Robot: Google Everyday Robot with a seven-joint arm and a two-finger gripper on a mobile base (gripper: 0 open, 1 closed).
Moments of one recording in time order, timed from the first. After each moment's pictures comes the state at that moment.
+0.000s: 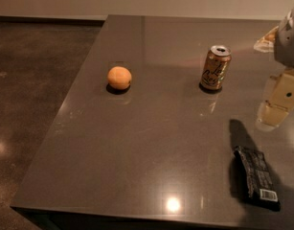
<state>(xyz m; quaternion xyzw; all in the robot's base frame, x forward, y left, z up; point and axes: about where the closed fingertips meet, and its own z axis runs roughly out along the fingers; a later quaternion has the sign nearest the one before) 0.438 -0.217 0.976 -0.60 0.78 -0.03 0.16</state>
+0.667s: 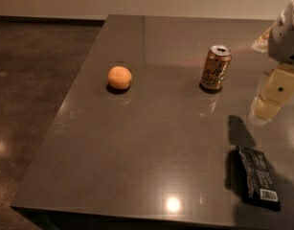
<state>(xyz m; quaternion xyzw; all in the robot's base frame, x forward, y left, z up) 0.450 -0.216 0.973 -0.59 0.80 -0.03 0.15</state>
